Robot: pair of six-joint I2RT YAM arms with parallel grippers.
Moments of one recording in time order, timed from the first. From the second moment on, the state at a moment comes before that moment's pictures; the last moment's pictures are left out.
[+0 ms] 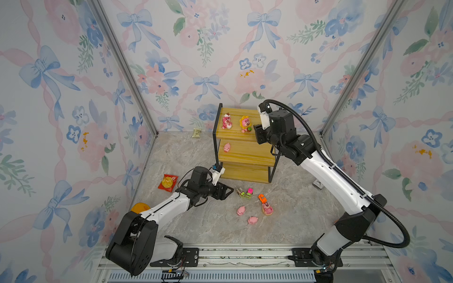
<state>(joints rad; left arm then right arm) -0.42 1.30 0.61 -0.02 0.52 -0.17 0.67 1.63 1.84 -0.59 0.35 -0.01</state>
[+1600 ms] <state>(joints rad) -0.47 1.36 0.61 0.03 0.50 -0.23 1.02 1.14 0.94 -1.04 0.34 0.84</state>
